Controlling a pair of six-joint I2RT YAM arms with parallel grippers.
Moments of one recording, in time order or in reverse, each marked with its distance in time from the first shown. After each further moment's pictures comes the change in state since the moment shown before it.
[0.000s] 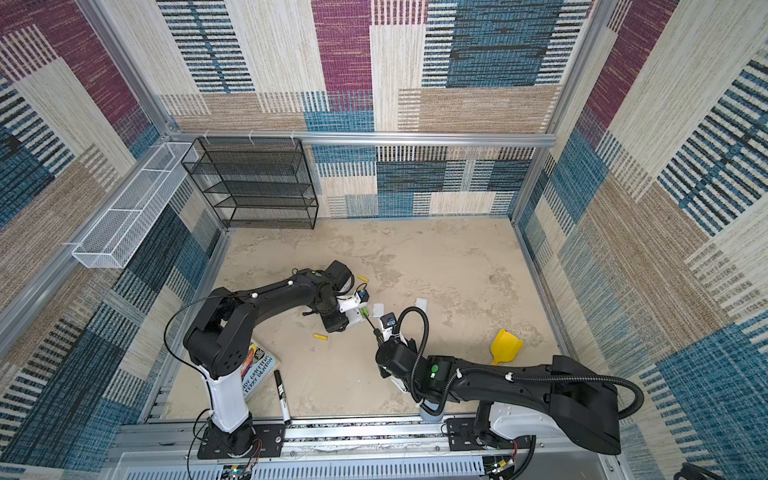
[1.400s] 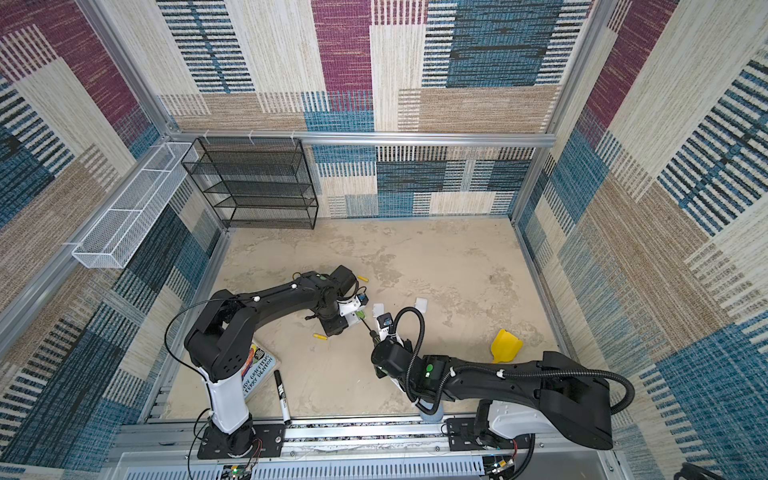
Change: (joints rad) left arm -0.056 -0.016 0.003 -0.059 -0.124 -0.099; right arm 0.007 0.058 0.019 0.037 -0.008 0.029
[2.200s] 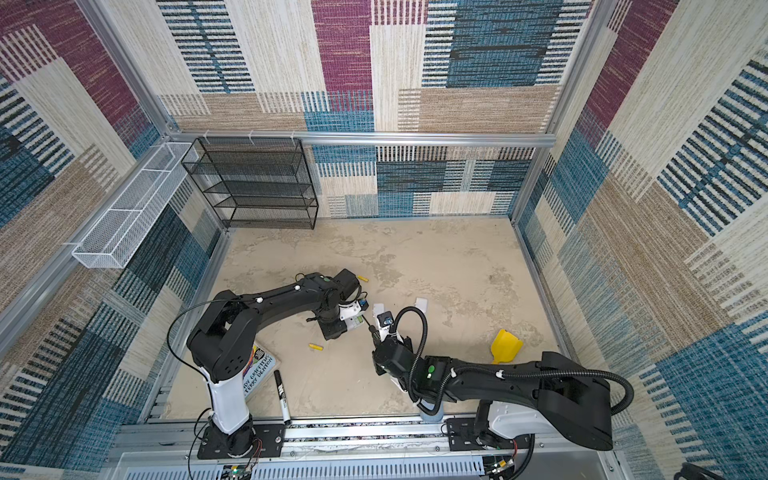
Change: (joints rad) left arm -0.029 0.008 0.011 -0.071 -0.033 -0.003; right arm -0.007 -0.010 -0.036 0.111 0.027 -0.063
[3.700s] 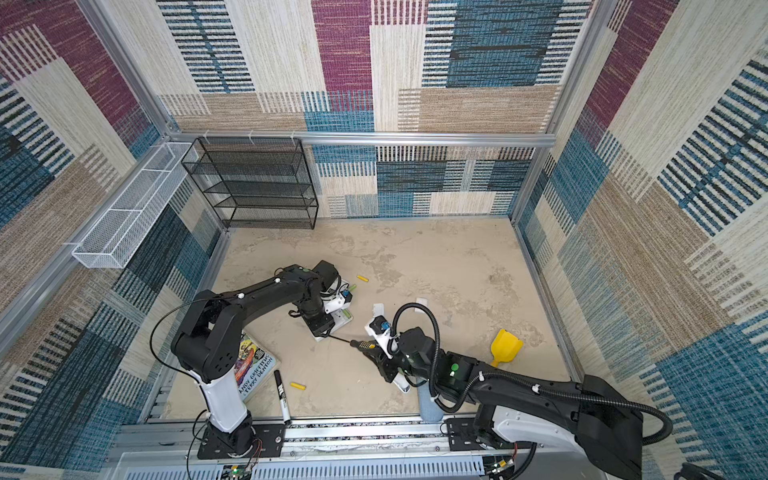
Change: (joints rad) left arm 0.149 -0.056 -0.015 -0.038 0.157 -0.026; right arm -0.103 -0.204 -0.059 0.072 -0.627 -0.360
